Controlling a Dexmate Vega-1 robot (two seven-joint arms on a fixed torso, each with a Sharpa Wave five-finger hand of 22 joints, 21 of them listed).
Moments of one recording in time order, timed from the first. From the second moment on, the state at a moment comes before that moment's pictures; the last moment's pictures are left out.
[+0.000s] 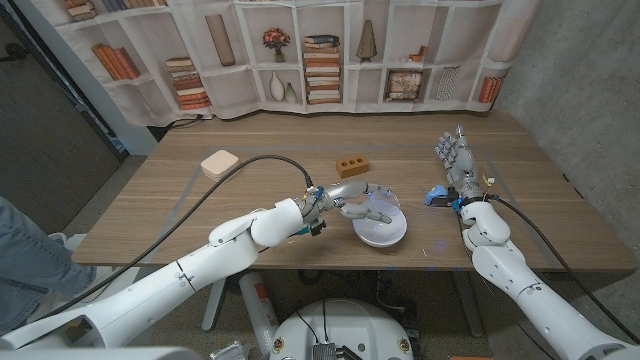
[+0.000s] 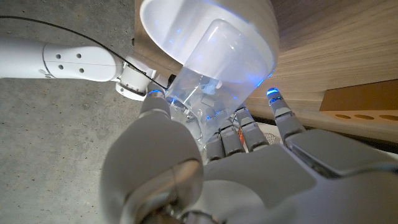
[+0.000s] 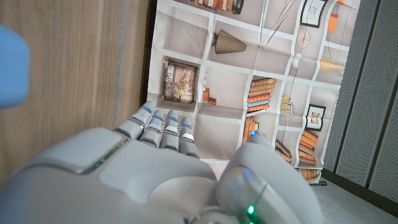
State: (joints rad) left arm 0.88 0.71 0.74 -1.95 0.33 -0.06 -0.12; left_hand 0.83 0.07 0.13 -0.10 0.23 0.41 -0.01 0.22 0.20 0.42 -0.09 0.21 0.21 0.29 -0.03 0.20 0.20 0.19 0.21 0.23 0.19; right arm -1.03 -0.48 -0.25 -1.38 0.71 0.46 -0.07; right_hand 0.26 -0.01 0.09 0.02 0.24 0.15 0.06 0.20 0.19 0.16 0.10 0.21 0.18 0.11 0.05 0.19 0.18 0.14 -0.03 0.21 0.18
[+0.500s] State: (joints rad) left arm 0.86 0.70 0.76 -1.95 0.35 -0.03 -0.15; left_hand 0.83 0.07 0.13 -0.10 0.23 0.41 -0.01 0.22 0.20 0.41 -0.10 0.21 0.21 0.28 -0.03 0.20 0.20 0.18 0.21 0.22 0.19; right arm -1.03 -0.47 -0.25 -1.36 0.72 0.46 -0.07; right_hand 0.26 -0.01 0.09 0.02 0.24 0.15 0.06 0.20 0.19 0.16 0.10 0.21 0.18 0.11 0.05 0.19 0.18 0.14 -0.03 0.20 0.18
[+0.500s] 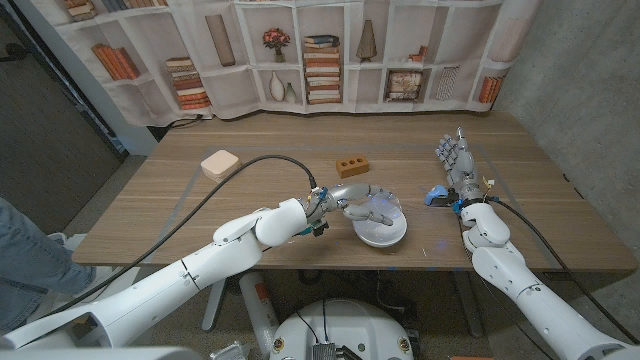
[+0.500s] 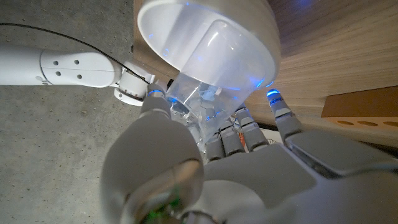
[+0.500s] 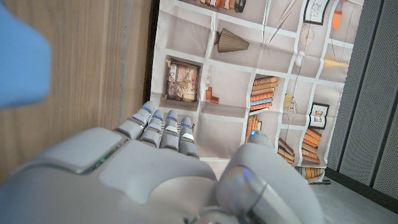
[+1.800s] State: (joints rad) left arm 0.81 0.70 0.82 -1.96 0.37 0.06 -0.25; left_hand 0.82 0.07 0.12 -0.09 0.24 0.32 -0.04 0.19 0.20 0.30 -0.07 0.19 0.21 0.20 0.01 0.18 0.20 0.12 0.21 0.21 0.19; right arm -1.04 -0.47 -0.25 -1.35 0.73 0.47 -0.06; right_hand 0.26 -0.01 0.08 0.01 0.24 0.15 0.06 0.20 0.19 0.16 0.10 0.21 0.18 0.11 0.05 0.19 0.18 0.14 -0.02 0.20 0.18
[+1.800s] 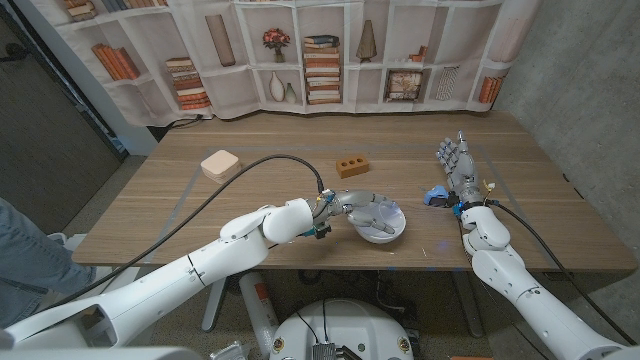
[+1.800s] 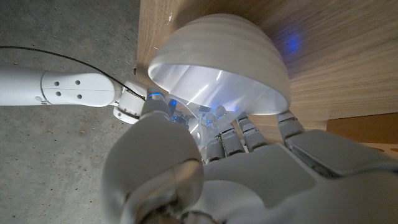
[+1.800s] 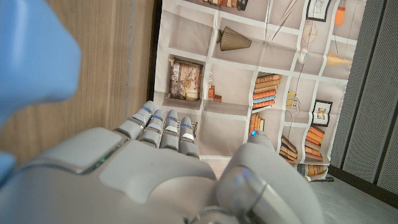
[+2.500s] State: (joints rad) left arm 0.79 0.70 0.82 -1.94 0.34 0.03 -0.27; left_hand 0.80 0.07 0.11 -0.08 0.24 0.19 -0.08 0.18 0.20 0.18 -0.05 0.18 0.21 0.14 0.03 0.19 0.20 0.08 0.21 0.20 0.19; right arm -1.04 -0.47 -0.24 -1.35 0.73 0.47 -0.07; right_hand 0.26 -0.01 0.08 0.01 0.24 0.15 0.06 0.20 0.19 0.16 0.09 0.21 0.18 0.11 0.05 0.19 0.18 0.14 -0.02 0.20 0.18
